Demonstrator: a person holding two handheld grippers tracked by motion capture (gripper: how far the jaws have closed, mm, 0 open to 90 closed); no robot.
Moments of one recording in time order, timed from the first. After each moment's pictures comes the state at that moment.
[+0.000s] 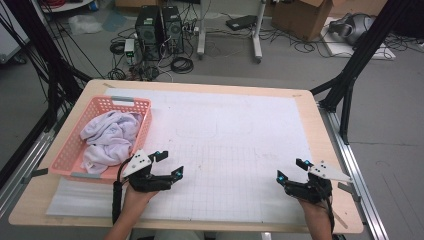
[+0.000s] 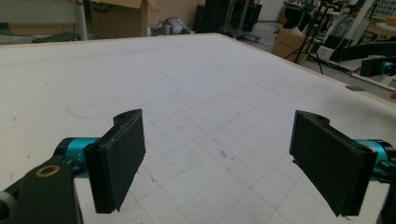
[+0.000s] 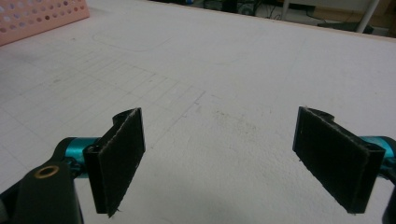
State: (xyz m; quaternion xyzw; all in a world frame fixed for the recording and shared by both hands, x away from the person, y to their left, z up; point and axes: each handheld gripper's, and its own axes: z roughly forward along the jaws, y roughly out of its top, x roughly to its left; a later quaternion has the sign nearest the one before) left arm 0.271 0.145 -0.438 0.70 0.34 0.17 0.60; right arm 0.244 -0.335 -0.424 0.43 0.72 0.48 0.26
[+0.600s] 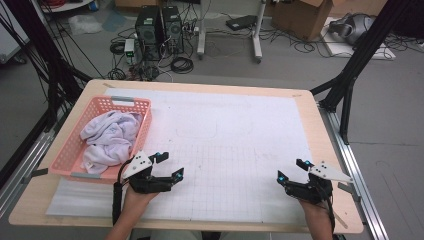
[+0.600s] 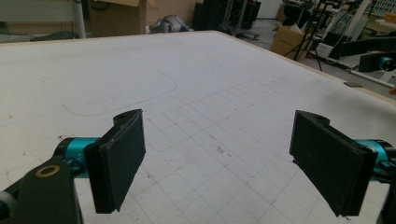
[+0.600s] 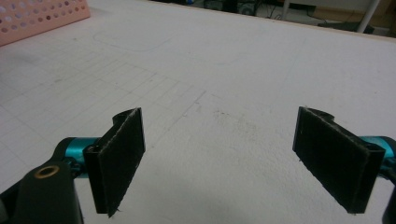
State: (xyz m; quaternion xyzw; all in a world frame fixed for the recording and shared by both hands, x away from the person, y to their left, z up) left arm 0.267 0.144 -0.438 0.71 0.33 0.17 0.60; right arm 0.242 -0.336 -0.423 0.43 0.72 0.48 0.26
